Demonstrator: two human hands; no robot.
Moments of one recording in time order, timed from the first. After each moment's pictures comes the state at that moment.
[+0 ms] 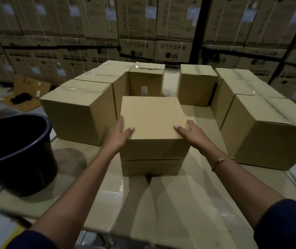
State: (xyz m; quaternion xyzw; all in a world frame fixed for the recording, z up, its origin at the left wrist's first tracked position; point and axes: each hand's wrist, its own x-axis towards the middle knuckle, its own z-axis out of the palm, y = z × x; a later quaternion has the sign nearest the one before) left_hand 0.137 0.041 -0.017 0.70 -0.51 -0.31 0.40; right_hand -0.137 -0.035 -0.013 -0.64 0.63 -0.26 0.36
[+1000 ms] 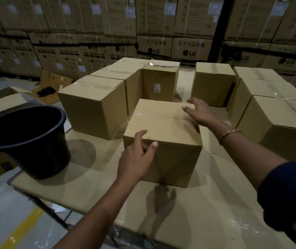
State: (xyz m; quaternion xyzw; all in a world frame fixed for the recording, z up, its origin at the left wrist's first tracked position) left_hand 0.054 0.125 -0.014 0.74 -0.54 -0.18 0.37; right_hand -0.129 -0.104 0.026 -0.76 0.56 -0.23 0.21
